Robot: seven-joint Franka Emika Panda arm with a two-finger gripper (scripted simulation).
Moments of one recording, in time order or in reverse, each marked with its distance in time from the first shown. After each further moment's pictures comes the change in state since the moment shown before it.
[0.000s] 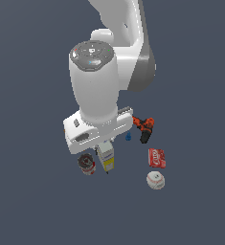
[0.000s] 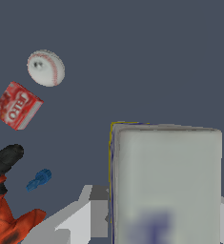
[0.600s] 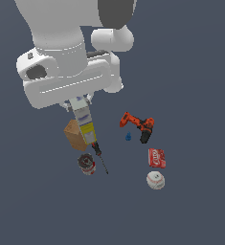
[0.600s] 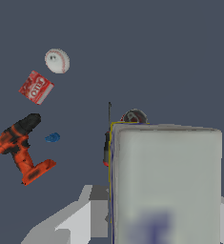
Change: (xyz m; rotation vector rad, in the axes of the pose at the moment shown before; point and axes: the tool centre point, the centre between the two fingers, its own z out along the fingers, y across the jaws) arm -0.079 0.031 -0.124 0.000 0.003 0.001
